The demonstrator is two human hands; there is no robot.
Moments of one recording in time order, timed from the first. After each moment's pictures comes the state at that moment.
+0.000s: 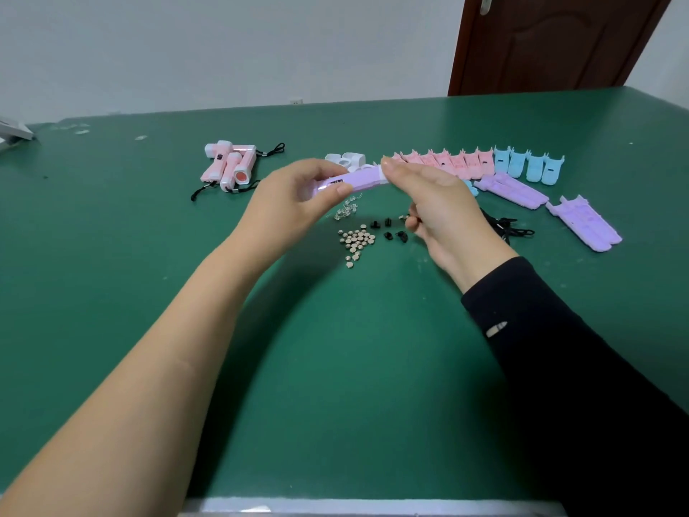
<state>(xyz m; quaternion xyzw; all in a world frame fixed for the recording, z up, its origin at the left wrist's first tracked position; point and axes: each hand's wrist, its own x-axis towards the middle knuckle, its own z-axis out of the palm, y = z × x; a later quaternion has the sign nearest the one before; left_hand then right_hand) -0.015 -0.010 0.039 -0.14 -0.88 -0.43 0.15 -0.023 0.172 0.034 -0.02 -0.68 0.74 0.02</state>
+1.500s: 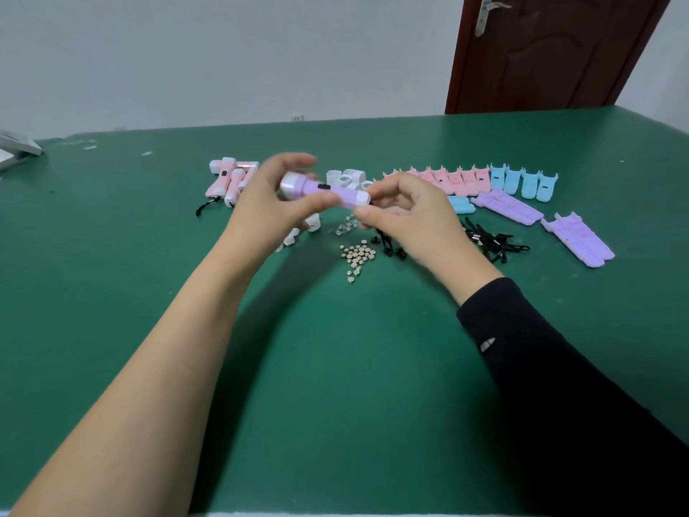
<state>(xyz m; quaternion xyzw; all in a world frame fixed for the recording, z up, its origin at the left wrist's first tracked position) -0.019 -0.023 0.044 -0.09 -0.79 -0.59 0.15 -0.023 0.167 0.033 0.16 -0.74 0.65 0.06</state>
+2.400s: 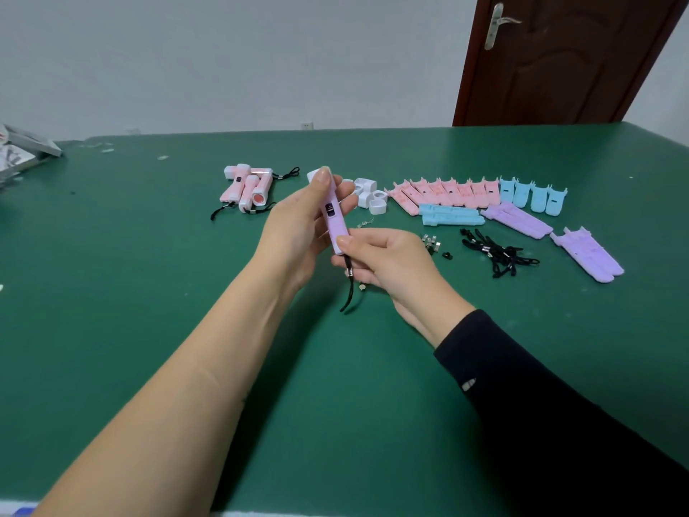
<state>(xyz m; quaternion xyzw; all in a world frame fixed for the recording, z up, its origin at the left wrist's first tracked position) -0.018 0.000 0.041 0.02 -0.57 -0.82 0.05 0.000 0.128 0.018 0.07 -0.64 0.76 -0.09</state>
